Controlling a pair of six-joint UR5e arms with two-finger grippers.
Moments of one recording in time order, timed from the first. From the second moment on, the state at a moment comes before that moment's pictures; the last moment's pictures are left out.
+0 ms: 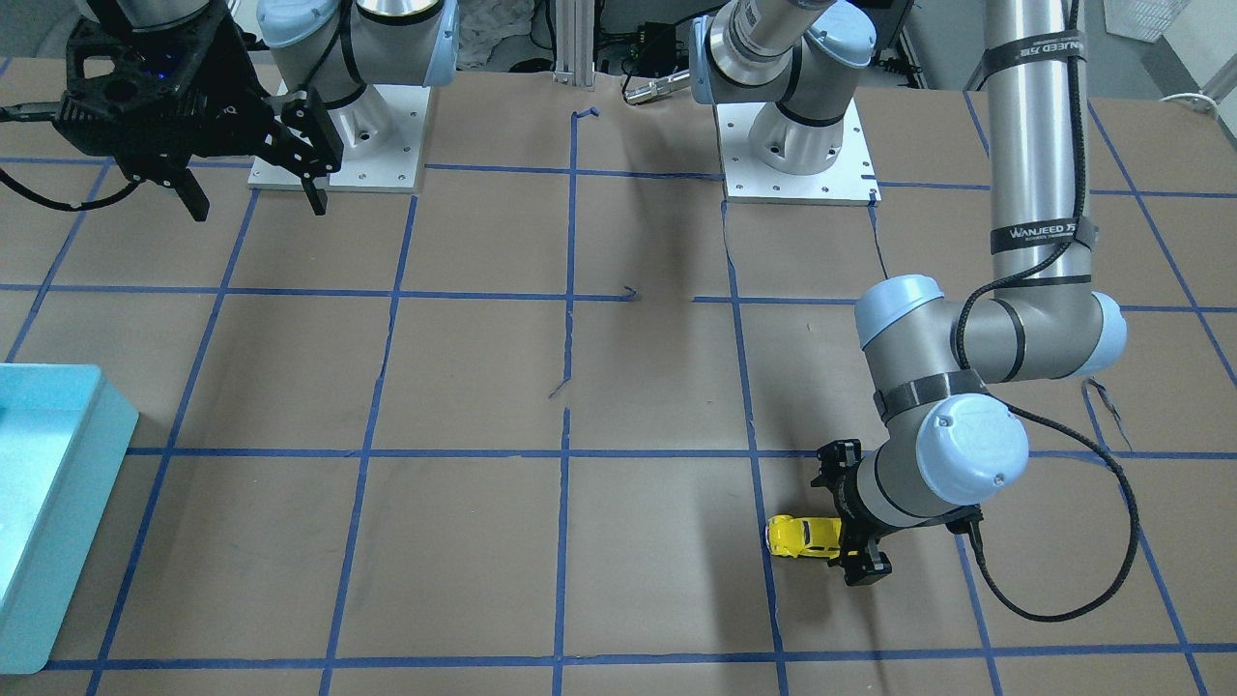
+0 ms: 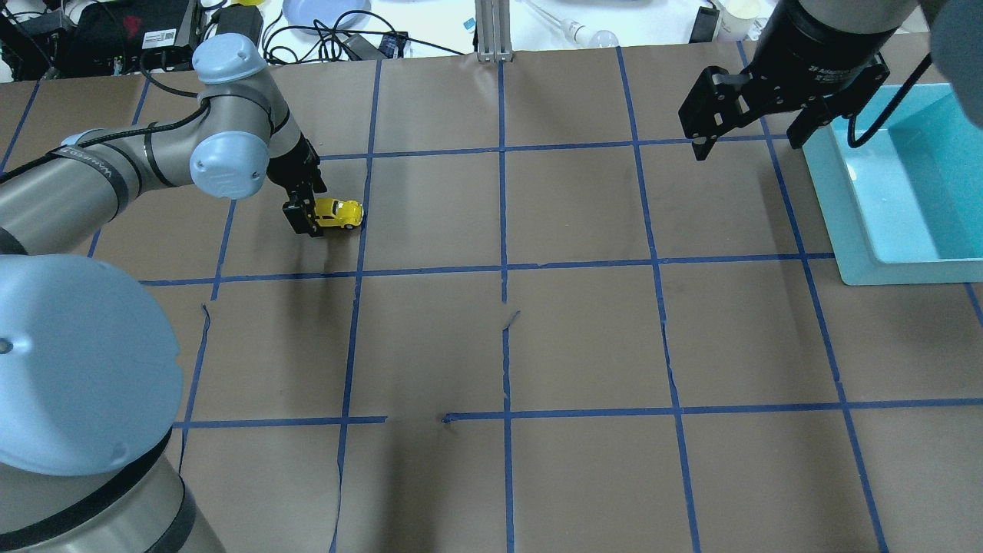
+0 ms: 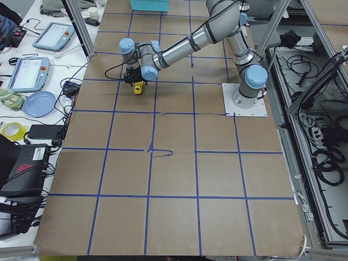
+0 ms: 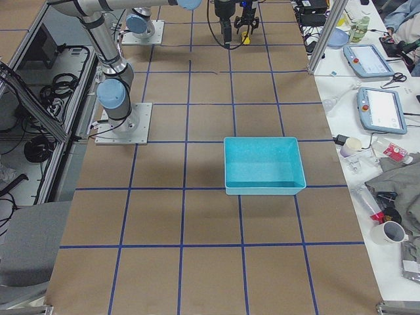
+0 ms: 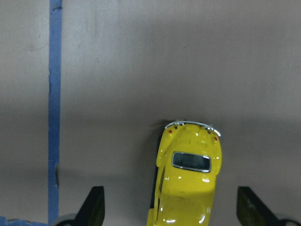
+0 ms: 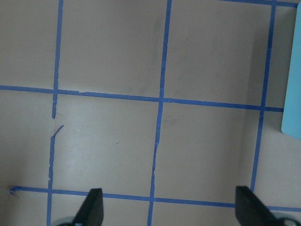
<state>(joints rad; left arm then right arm) -1.47 -2.16 -1.56 -1.07 1.55 -1.55 1.57 -1.63 1.53 -1.55 -1.56 -0.10</state>
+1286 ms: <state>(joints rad) -1.48 -2.12 -1.55 -1.08 1.48 -1.39 1.56 -1.63 1.53 -1.55 -1.56 -0.10</state>
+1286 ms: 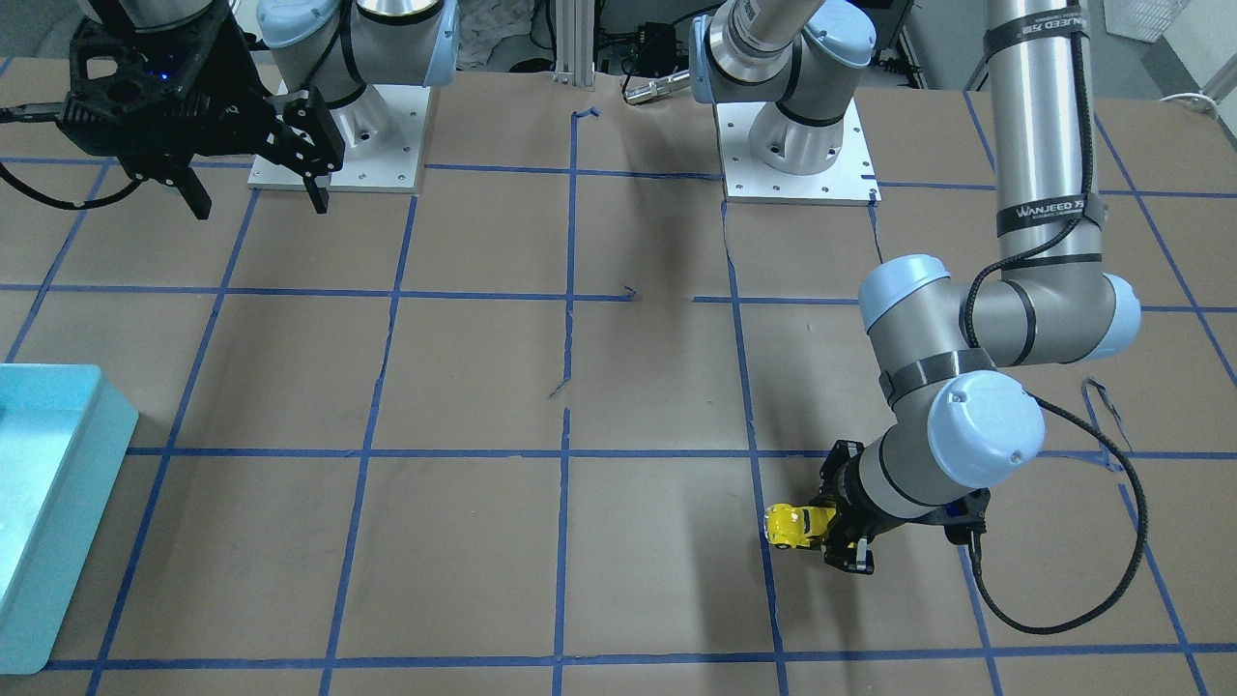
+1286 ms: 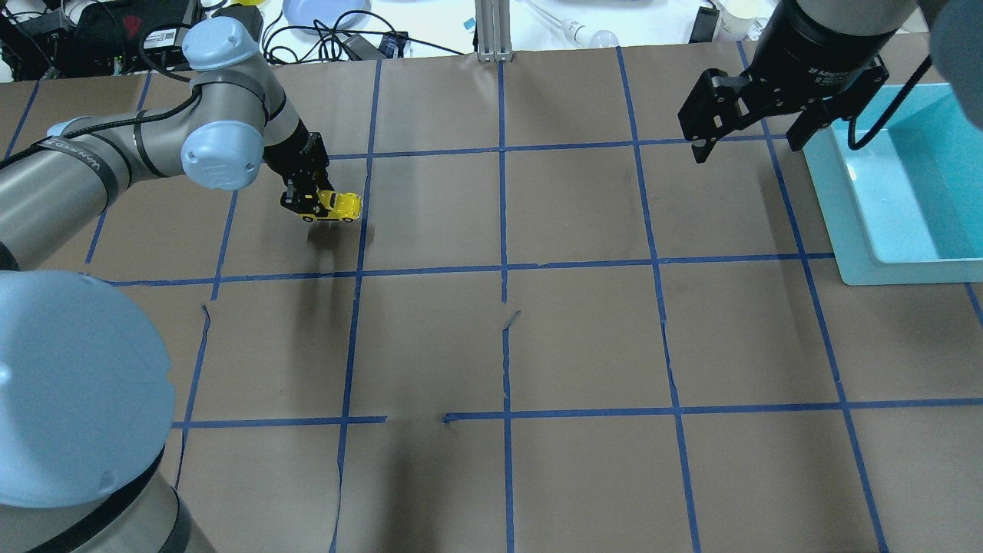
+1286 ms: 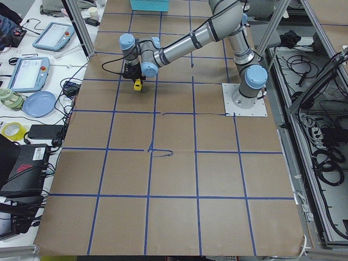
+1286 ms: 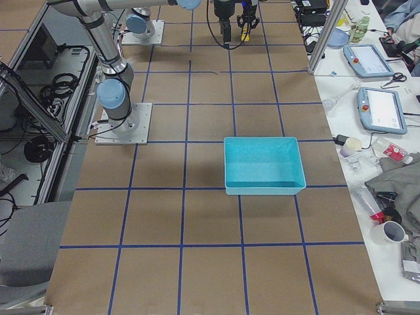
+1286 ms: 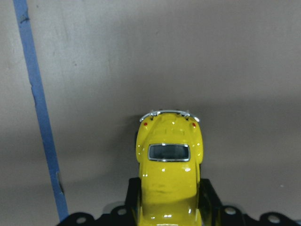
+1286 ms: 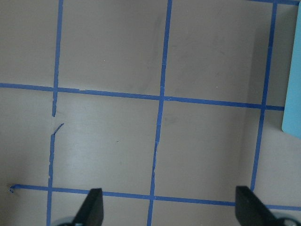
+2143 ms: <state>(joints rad) -1.50 -2.17 -1.55 -1.07 1.34 -1.38 1.56 -1.63 1.53 -1.55 -1.56 -0.10</state>
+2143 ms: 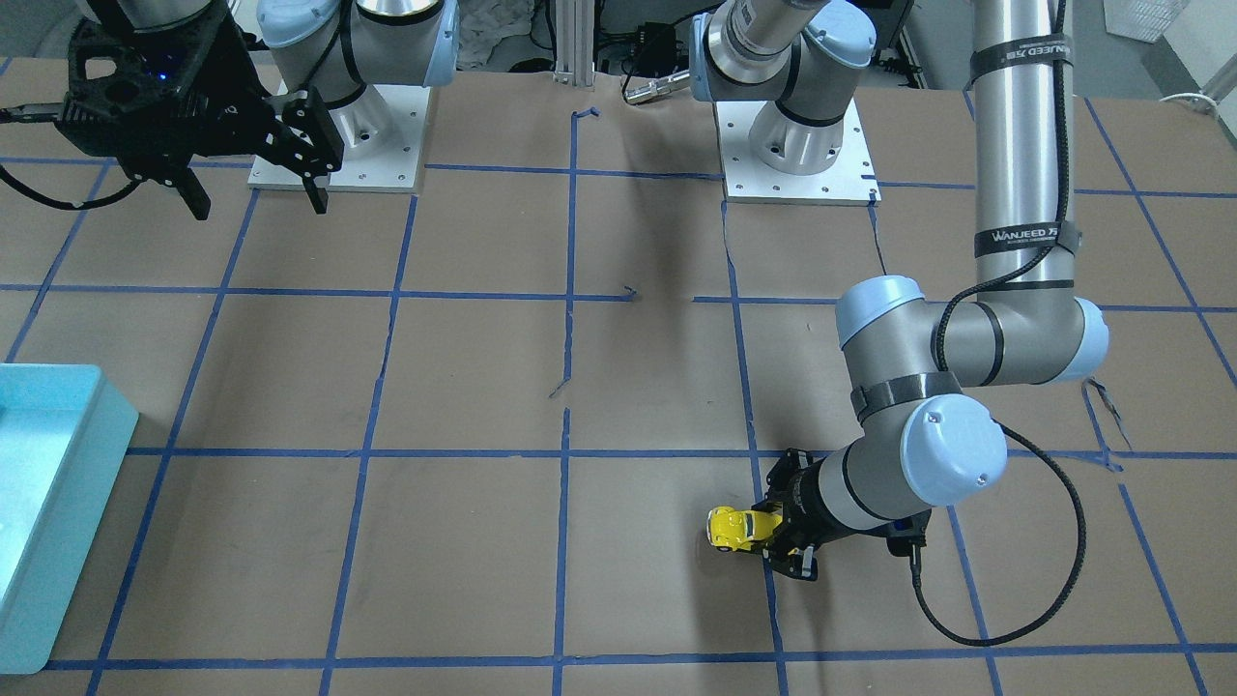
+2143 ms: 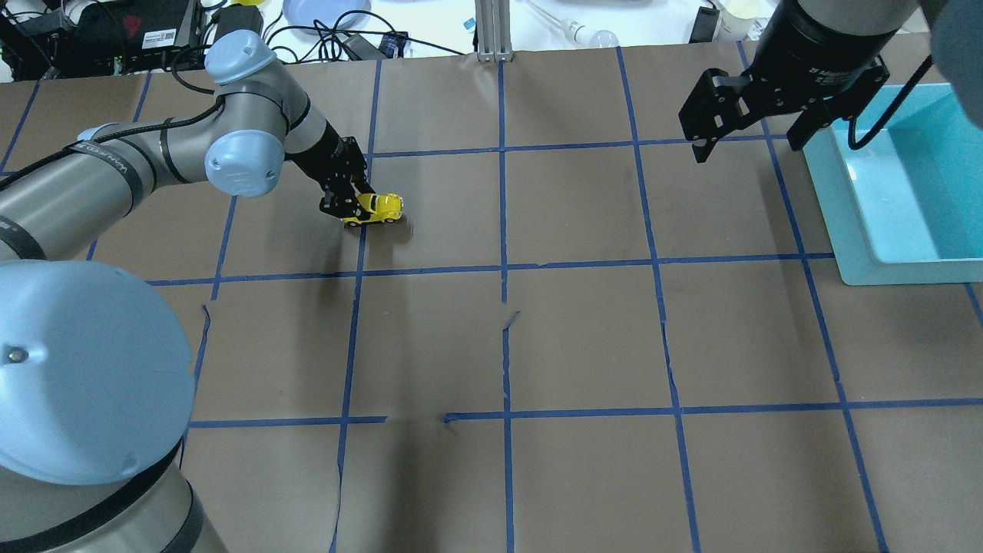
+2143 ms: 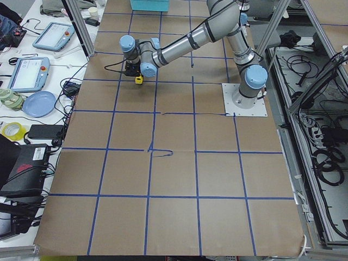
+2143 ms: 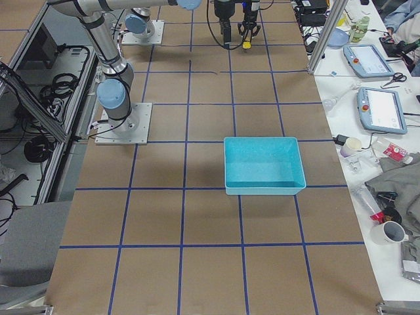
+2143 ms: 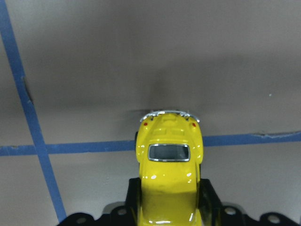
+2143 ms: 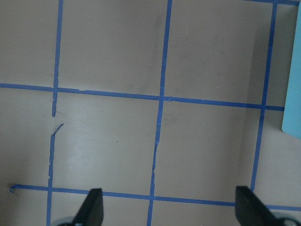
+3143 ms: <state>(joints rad) -1.47 -2.18 -1.54 -1.06 1.49 -1.31 1.56 -1.63 1.53 -1.55 -1.56 -0.10</state>
